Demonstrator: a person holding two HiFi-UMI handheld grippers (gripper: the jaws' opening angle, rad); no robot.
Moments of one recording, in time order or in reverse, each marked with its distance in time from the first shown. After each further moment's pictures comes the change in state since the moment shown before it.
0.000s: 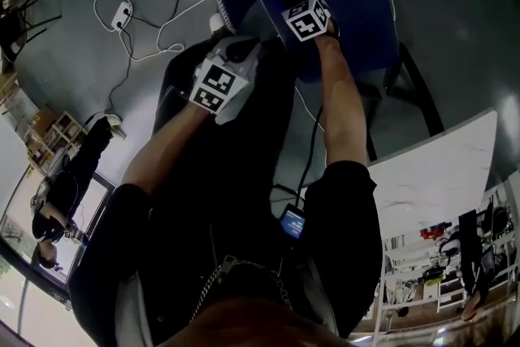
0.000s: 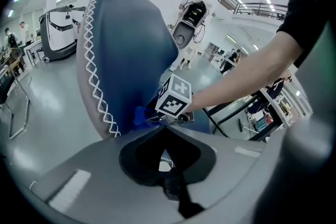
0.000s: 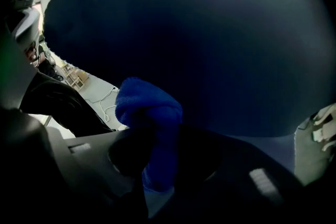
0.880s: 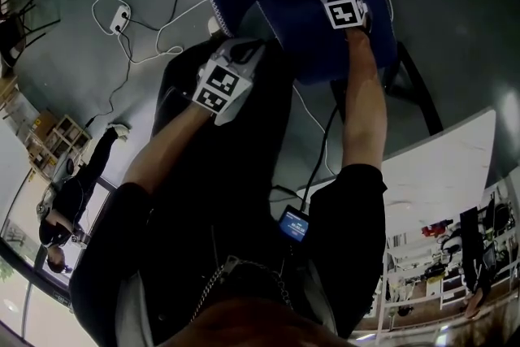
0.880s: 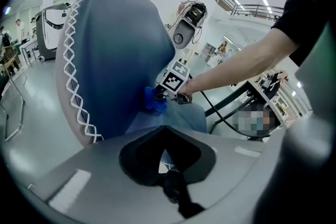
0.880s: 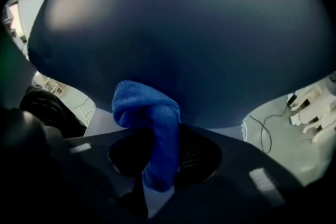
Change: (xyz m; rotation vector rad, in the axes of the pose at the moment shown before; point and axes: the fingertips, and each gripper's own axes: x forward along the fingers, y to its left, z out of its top) left arm 0.013 -0.008 0.009 0.005 0.001 -0.044; right arm -0.045 -0.123 -0.021 0.117 0.005 -0.184
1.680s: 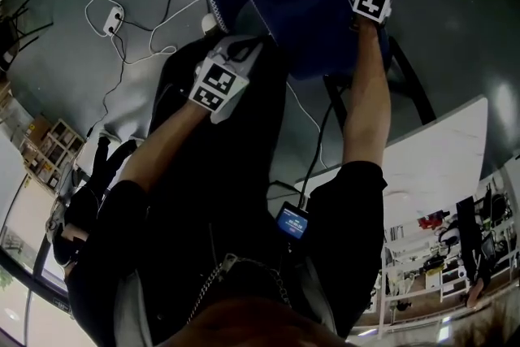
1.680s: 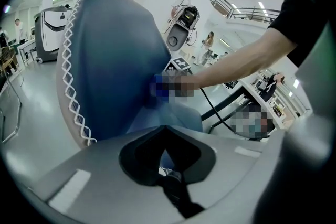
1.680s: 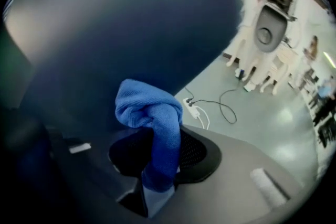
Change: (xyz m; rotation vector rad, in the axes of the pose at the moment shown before) left arm -0.012 -0.010 0.016 0.016 -0.039 -0.029; right arm -0.067 -0.122 -0.009 0.434 -0.071 -0.356
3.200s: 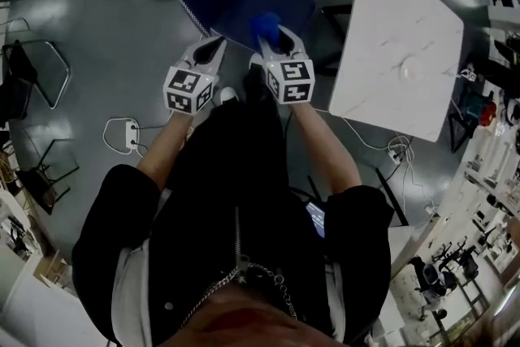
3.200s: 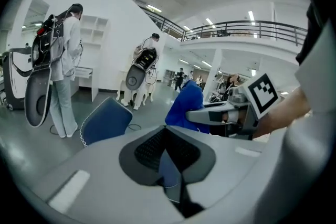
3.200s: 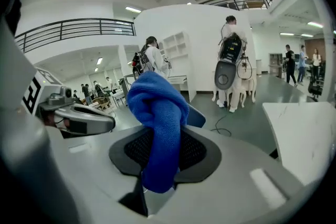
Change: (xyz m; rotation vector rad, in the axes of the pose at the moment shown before) left arm -0.242 -0.115 0.118 0.315 -0.279 -0.264; right arm -0.511 0.218 -0.009 0.310 -0.518 -0.029
